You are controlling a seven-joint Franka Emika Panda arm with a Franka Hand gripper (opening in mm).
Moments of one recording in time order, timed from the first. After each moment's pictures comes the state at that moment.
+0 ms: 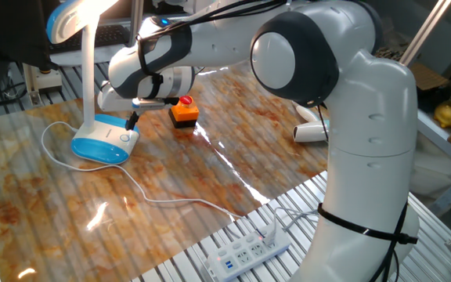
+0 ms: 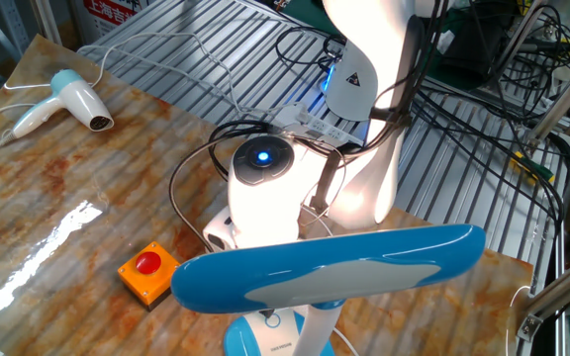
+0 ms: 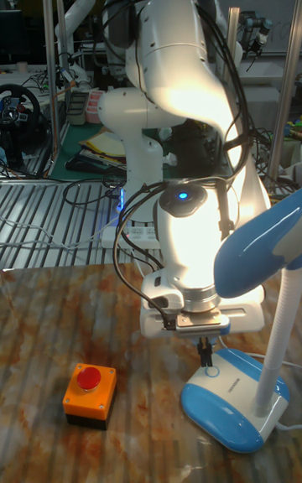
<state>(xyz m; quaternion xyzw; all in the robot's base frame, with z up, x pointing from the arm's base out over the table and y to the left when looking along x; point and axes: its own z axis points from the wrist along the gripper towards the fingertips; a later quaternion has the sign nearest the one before) 0.619 0.107 0.116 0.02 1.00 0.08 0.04</state>
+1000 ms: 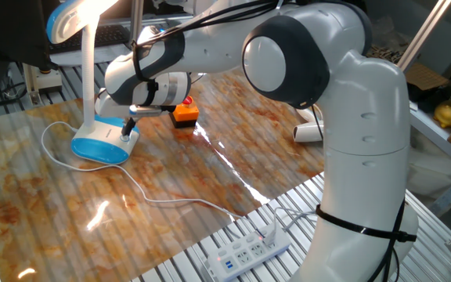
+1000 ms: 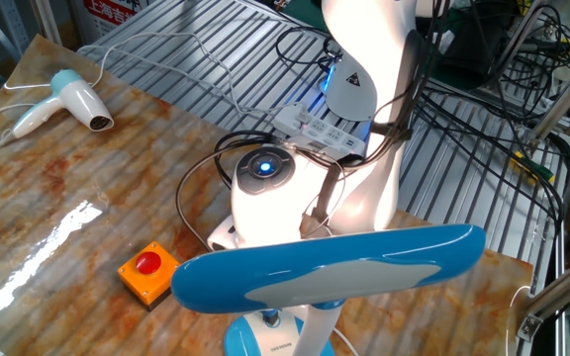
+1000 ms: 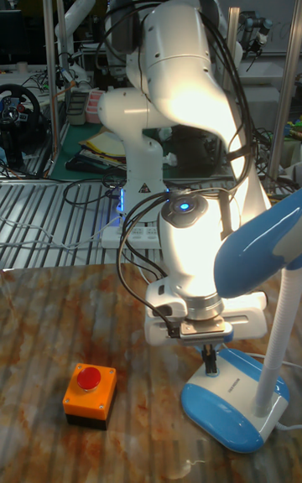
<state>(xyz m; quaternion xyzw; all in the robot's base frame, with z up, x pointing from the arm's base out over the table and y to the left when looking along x) 0.619 0.115 0.098 0.02 0.99 0.09 0.04</state>
